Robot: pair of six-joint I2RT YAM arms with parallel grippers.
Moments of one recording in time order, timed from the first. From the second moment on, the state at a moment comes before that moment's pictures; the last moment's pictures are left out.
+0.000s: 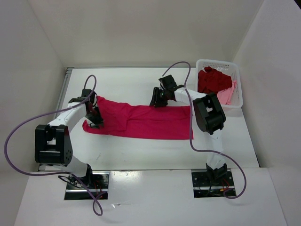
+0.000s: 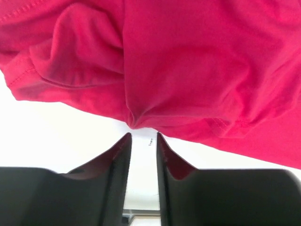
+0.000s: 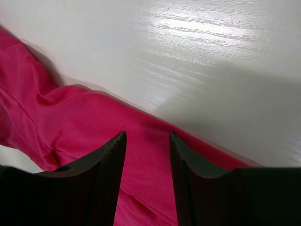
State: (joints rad) left arm -0.01 1.53 1.00 -0.76 0.04 -0.41; right arm 0.43 2.16 1.53 -0.29 -0.33 0.52
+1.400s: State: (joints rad) left arm 0.03 1.94 1.29 -0.43 0.17 -0.53; right arm 0.27 1.79 1.00 -0.20 -0.07 0.84
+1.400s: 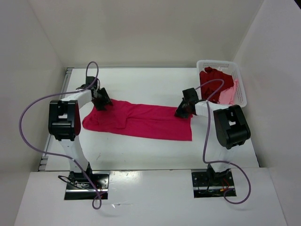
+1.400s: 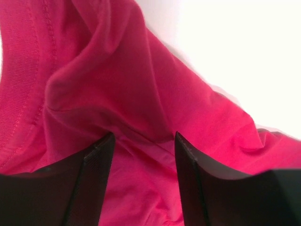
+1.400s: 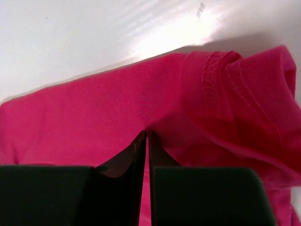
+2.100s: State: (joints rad) left arm -0.05 1.77 1.50 -0.40 0.14 -0.56; right arm 0.39 1.54 1.18 -0.32 -0.08 0.89
